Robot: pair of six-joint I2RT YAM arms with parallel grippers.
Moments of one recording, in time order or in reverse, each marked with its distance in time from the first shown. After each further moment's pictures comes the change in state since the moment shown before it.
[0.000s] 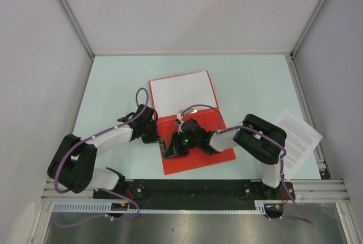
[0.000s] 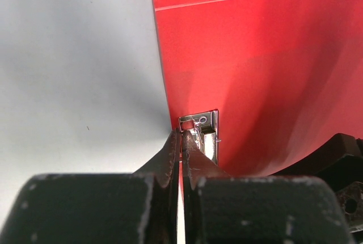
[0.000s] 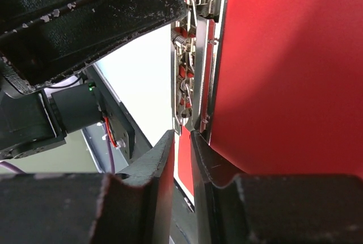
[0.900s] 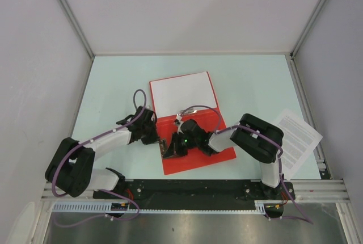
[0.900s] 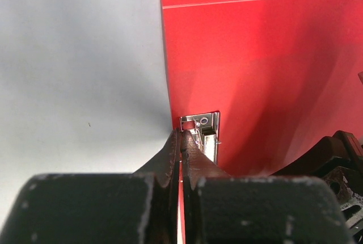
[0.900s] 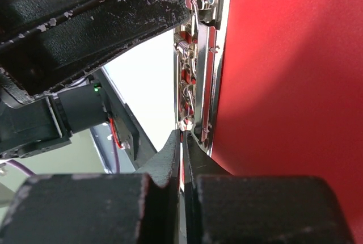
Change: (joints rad) left arm -0.005 -0.039 -0.041 0.035 -0.016 -0.049; right arm -0.004 0.040 -0.002 0.072 -0.022 0.030
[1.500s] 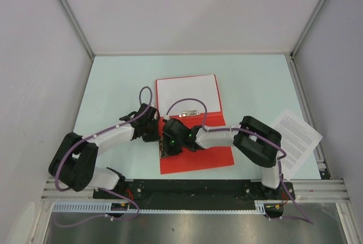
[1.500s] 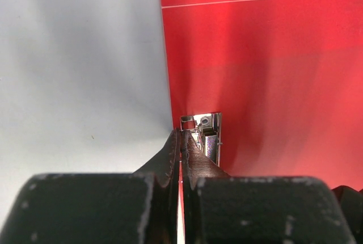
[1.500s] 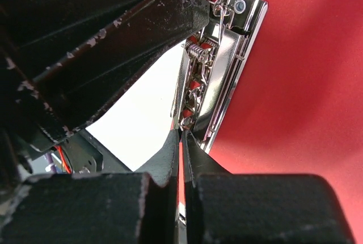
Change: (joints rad) left arm -0.018 0.055 0.061 -0.038 -0.022 0.113; right arm 0.101 0.001 0.303 -0.591 0.282 -0.197
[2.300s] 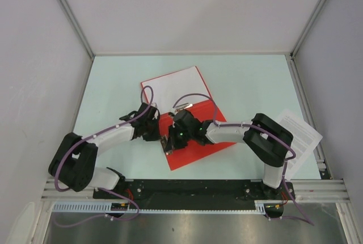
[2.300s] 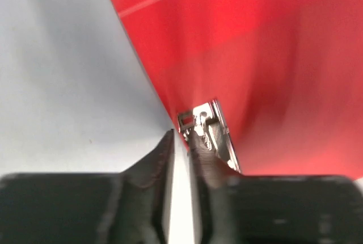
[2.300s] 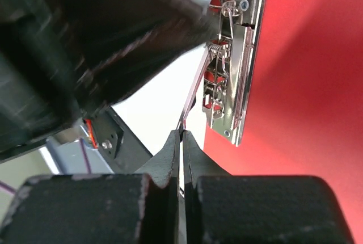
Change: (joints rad) left arm -0.005 0.005 0.013 0.011 0.008 0.047; right arm -0.096 -0.099 -0.084 0.098 -0.171 -0.064
